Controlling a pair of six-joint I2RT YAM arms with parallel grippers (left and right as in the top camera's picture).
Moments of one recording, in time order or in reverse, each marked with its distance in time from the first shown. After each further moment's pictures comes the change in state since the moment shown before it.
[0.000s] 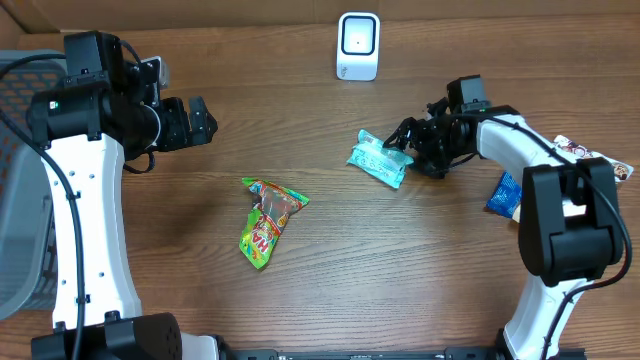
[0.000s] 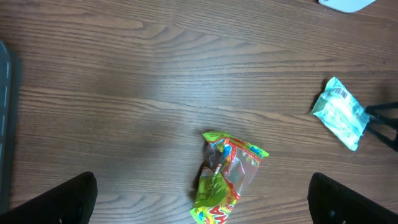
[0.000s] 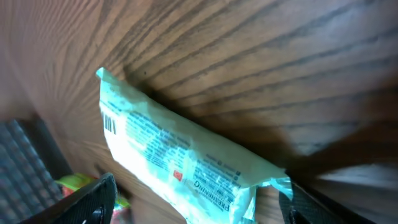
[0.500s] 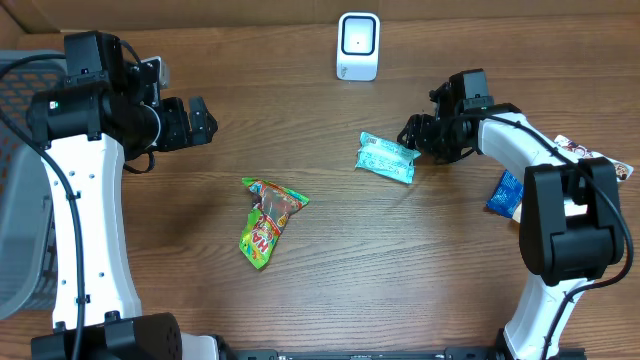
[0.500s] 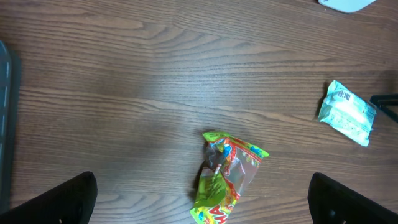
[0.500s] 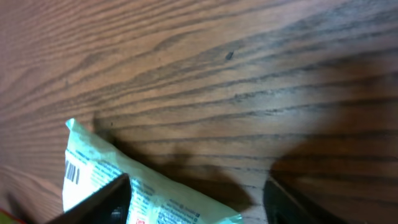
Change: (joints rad) left arm 0.000 0.000 0.000 0.000 0.000 0.000; right arm -0.017 0.005 0.026 0.060 0.209 -0.314
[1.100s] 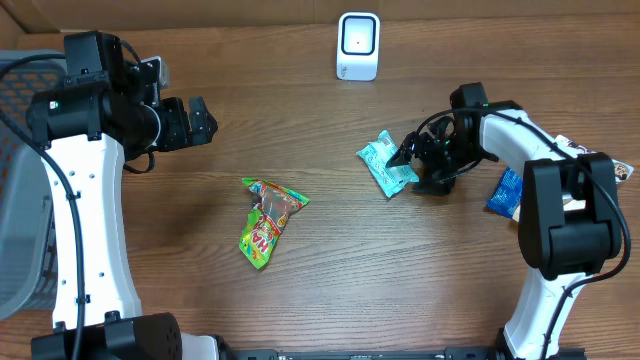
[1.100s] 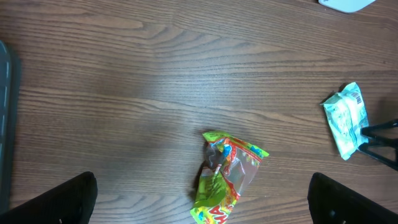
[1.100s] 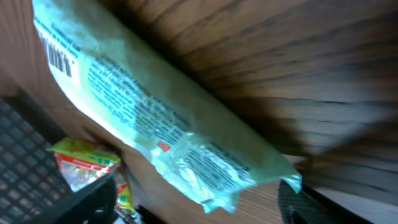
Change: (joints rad) left arm 0.000 0.000 0.000 0.000 0.000 0.000; right arm -0.012 0.029 0.017 -0.330 -0.298 0.212
